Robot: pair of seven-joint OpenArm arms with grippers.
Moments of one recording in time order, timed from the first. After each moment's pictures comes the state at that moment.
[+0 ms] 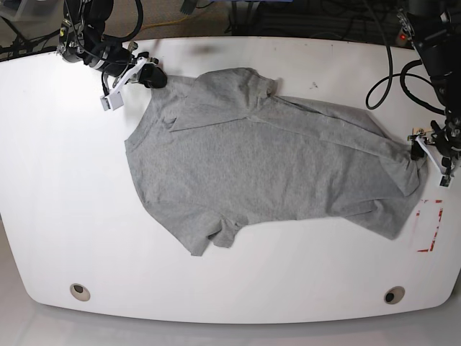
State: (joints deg) left arm -8.5 -27.9 -26.5 67.2 -2.7 -38.2 39.8; right arm -23.4 11.1 21.6 94.1 52.7 30.9 -63.3
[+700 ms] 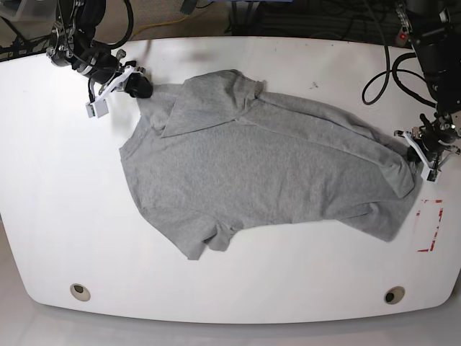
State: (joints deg) left arm -6.4 -28.1 -22.1 62.6 -4.8 -38.5 32.2; right arm -21.3 11.7 26.1 94.1 52.6 30.9 -63.4
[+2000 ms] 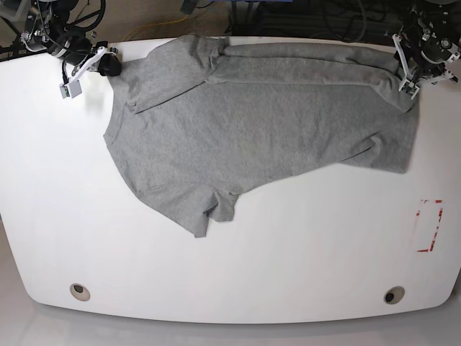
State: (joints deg) left arm 31.7 -20.0 -29.8 108.5 -3.0 -43.0 54.8; right arm -29.5 18.8 31.8 94.3 53.0 31.5 -63.5
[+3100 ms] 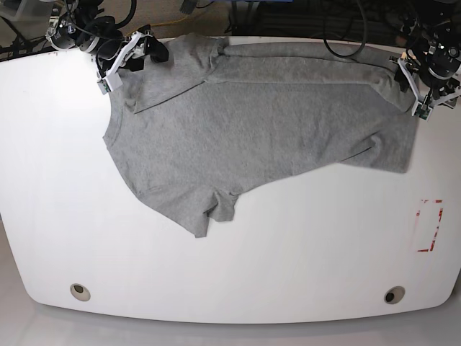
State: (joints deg) left arm 25.0 -16.0 -35.2 111.7 -3.5 -43.0 54.6; right arm -29.4 9.0 27.1 104.3 50.6 39.0 -72.1
